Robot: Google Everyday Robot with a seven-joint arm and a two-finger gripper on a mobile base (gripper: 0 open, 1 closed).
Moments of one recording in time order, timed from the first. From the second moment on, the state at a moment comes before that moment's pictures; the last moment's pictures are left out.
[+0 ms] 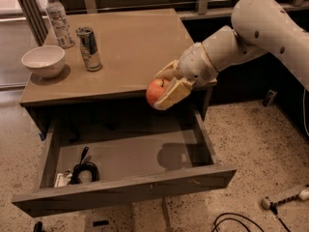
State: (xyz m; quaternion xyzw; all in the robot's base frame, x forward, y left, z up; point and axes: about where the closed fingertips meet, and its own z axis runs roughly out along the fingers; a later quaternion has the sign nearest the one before) arm 0.555 -0.030 0.864 -0.66 0.62 0.29 0.32
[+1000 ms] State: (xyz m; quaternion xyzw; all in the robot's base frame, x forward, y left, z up) arm 0.517 -0.018 0.748 -0.69 0.61 0.28 0.28
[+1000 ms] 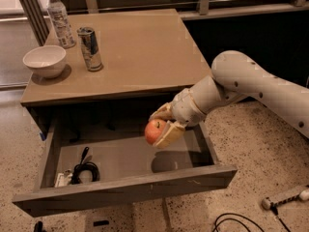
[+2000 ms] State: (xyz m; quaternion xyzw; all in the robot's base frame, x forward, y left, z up) arm 0.549 -0.020 0.674 -0.68 0.59 0.25 0.35
